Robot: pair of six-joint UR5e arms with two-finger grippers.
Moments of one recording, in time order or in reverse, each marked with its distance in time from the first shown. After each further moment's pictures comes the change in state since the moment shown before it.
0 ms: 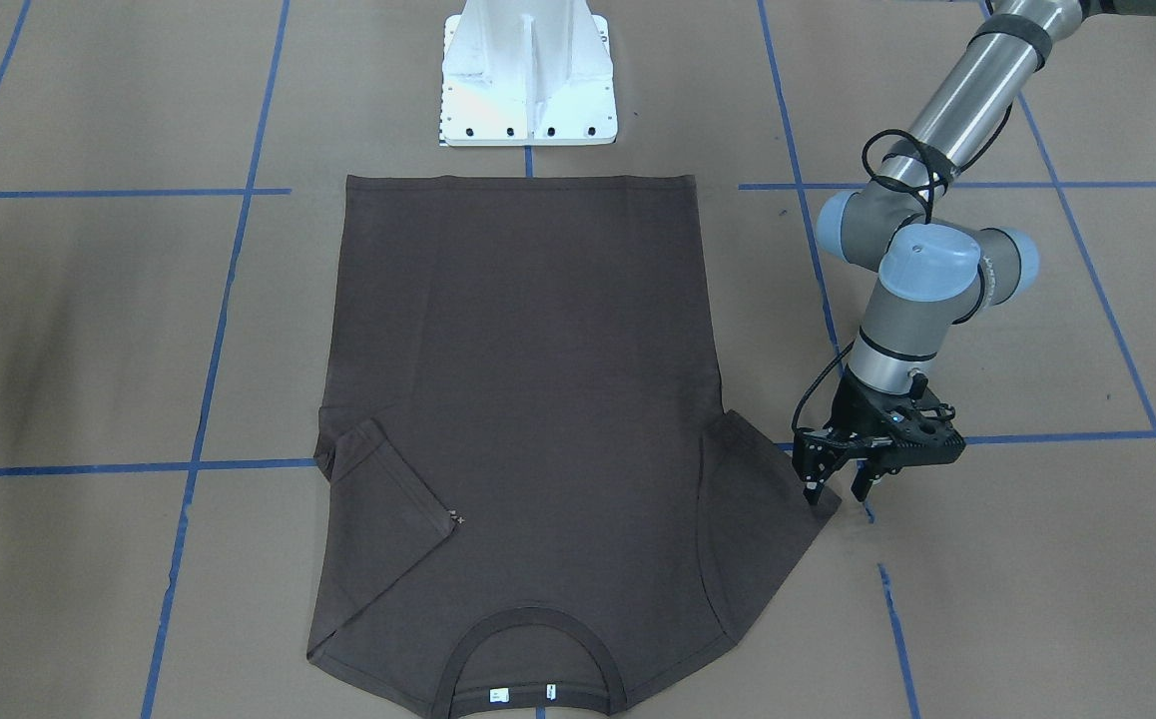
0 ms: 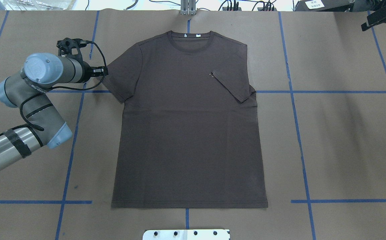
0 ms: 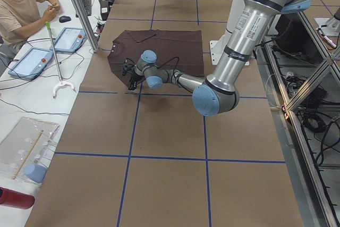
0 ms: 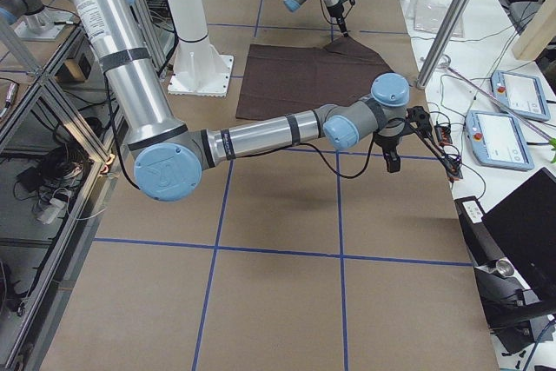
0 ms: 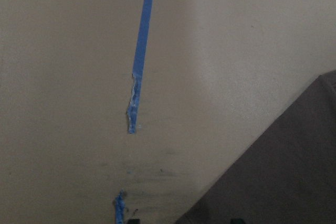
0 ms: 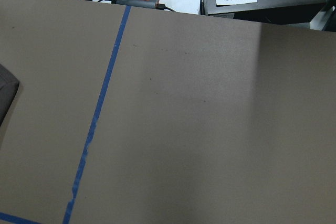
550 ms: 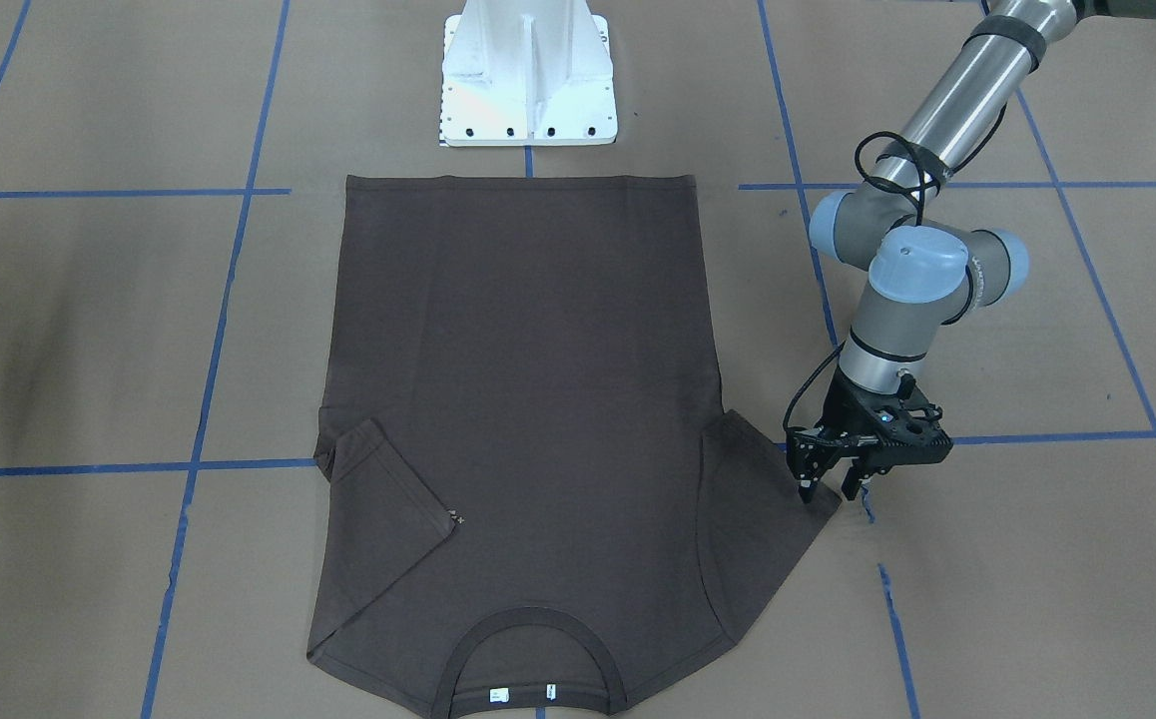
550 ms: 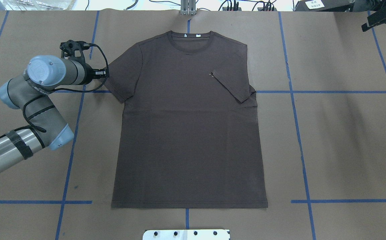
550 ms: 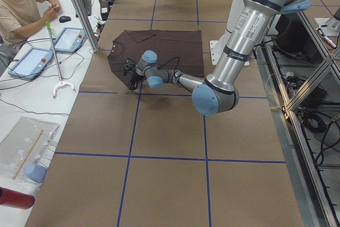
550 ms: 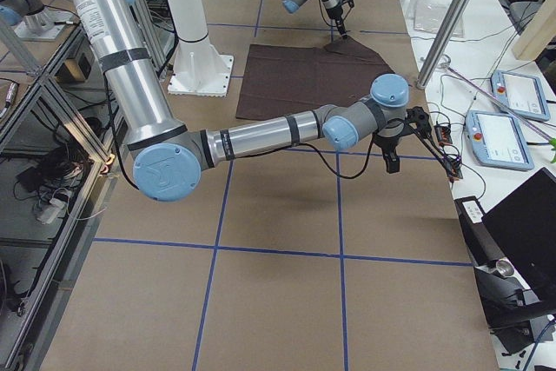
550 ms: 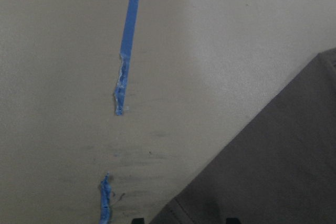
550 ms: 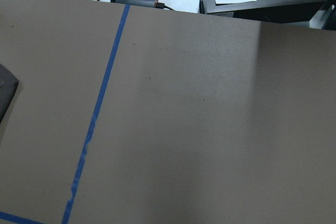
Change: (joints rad) left arm 0.008 -0.004 0.005 0.001 0.004 0.034; right arm 0.000 -0.004 0.002 0.000 0.000 0.000
